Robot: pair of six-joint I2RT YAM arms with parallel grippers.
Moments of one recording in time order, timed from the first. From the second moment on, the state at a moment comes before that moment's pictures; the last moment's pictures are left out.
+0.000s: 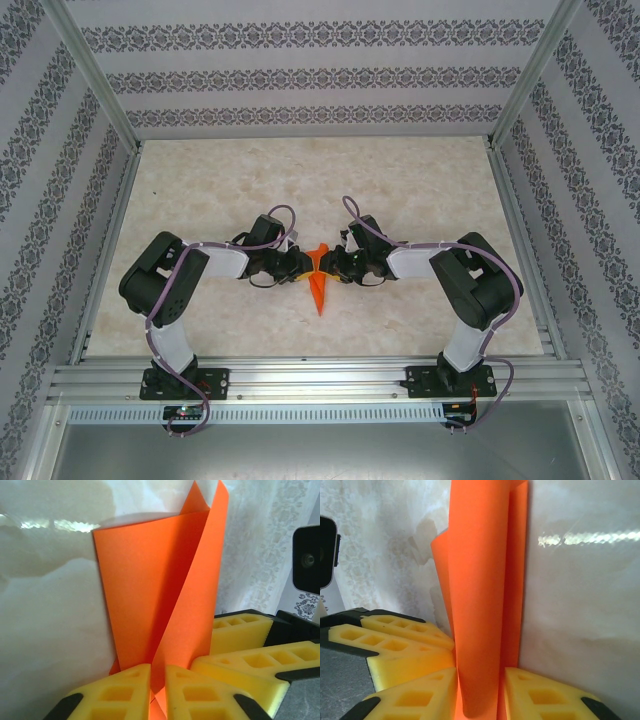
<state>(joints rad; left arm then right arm) -0.52 1.81 0.80 0.11 0.65 -0.97 0.57 1.77 0.78 0.08 -0.55 0.89</state>
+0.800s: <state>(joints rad) -0.52 1.81 0.80 0.07 0.60 -0.93 0.57 1.77 0.78 0.06 -0.55 0.89</state>
